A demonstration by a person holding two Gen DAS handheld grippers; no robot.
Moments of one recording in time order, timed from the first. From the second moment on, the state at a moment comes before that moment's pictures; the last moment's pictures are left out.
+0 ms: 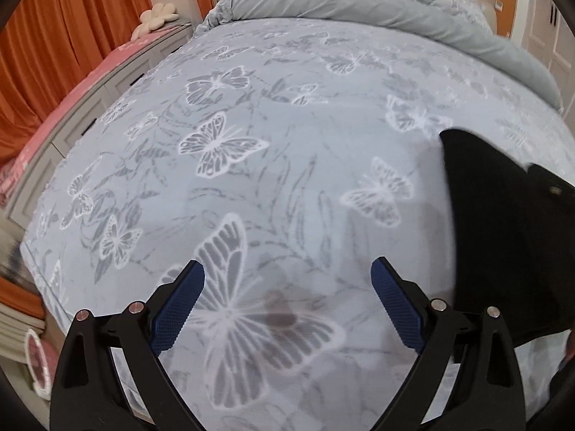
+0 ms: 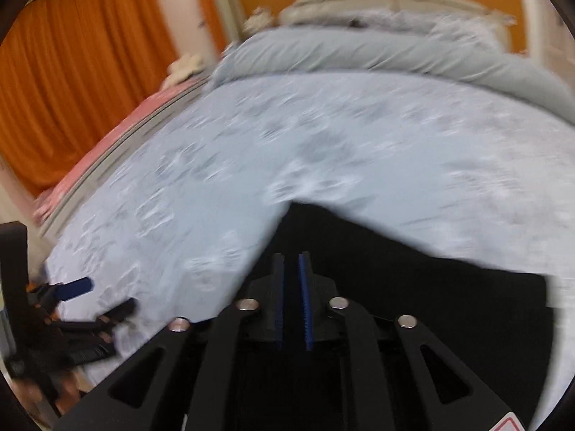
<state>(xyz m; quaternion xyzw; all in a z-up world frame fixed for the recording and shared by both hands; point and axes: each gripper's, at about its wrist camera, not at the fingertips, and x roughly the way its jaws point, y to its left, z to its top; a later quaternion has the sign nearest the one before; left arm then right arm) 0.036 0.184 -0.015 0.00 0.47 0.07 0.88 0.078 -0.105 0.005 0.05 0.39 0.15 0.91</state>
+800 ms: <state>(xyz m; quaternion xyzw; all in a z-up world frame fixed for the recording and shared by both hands) 0.034 0.051 -0.006 -0.03 0.48 -0.09 0.87 0.031 -0.241 -0.042 0.12 0.48 0.13 0.86</state>
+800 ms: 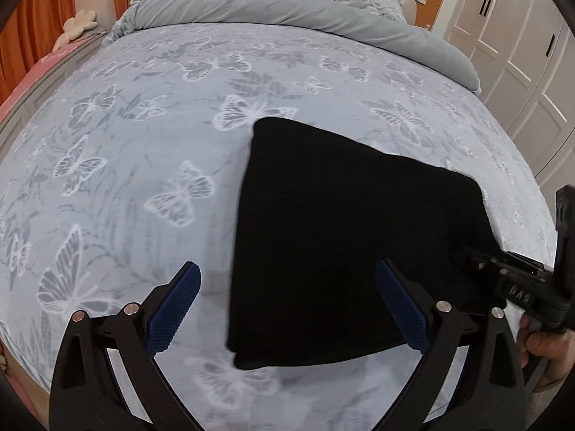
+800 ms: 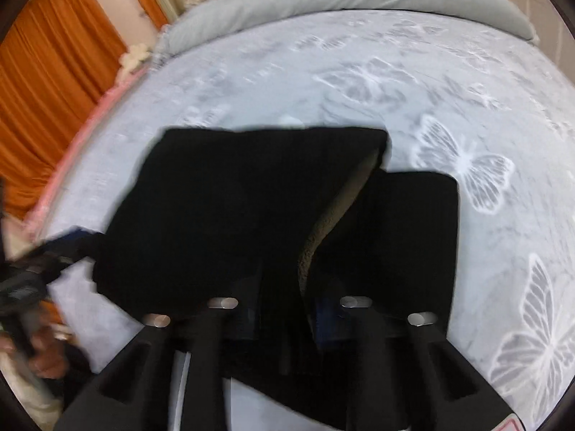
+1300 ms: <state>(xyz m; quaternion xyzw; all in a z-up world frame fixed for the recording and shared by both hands) 0.037 0.041 -0.021 -0.01 0.50 -0.09 0.86 0.005 -0.314 -0.027 0.11 0.48 0.06 0.87</state>
